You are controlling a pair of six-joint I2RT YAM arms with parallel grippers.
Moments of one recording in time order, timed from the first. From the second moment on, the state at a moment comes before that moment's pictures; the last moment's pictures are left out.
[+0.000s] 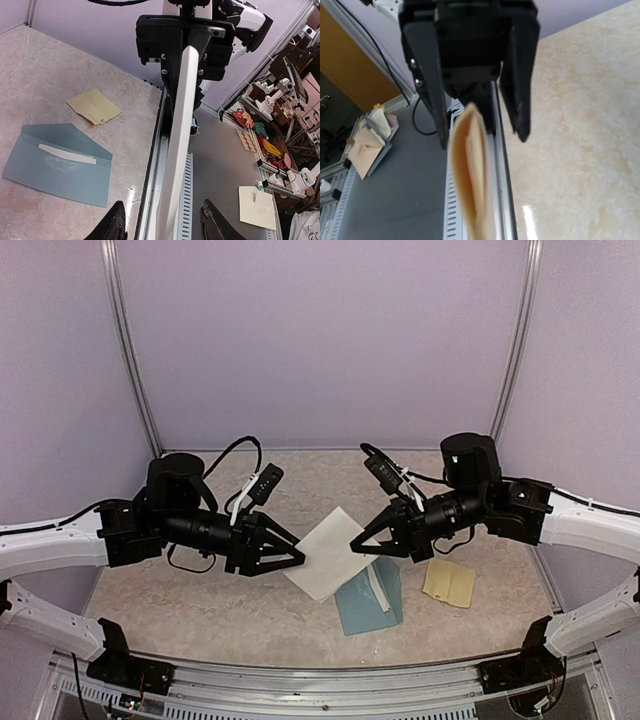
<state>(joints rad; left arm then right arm) -0.95 1.15 0.84 0.00 0.62 -0.32 0.90 1.21 0.98 -0.17 -0.77 0.20</state>
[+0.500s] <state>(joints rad) -0.95 1.25 0.92 0.01 0.67 -0.28 0.90 1.26 0.98 -0.17 -0.81 0.19</state>
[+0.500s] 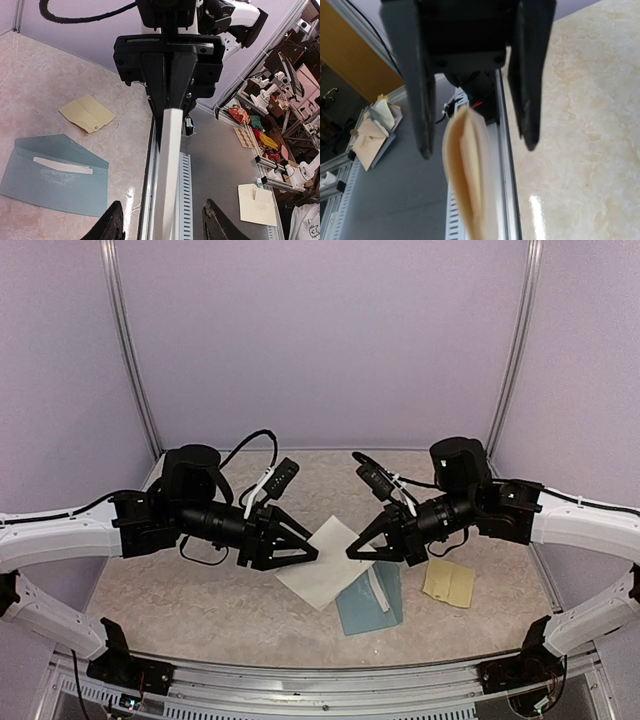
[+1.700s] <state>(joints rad) -0.95 1.33 1.01 0.04 0.70 -0.27 0.90 1.28 0.98 -0.17 -0.83 0.18</state>
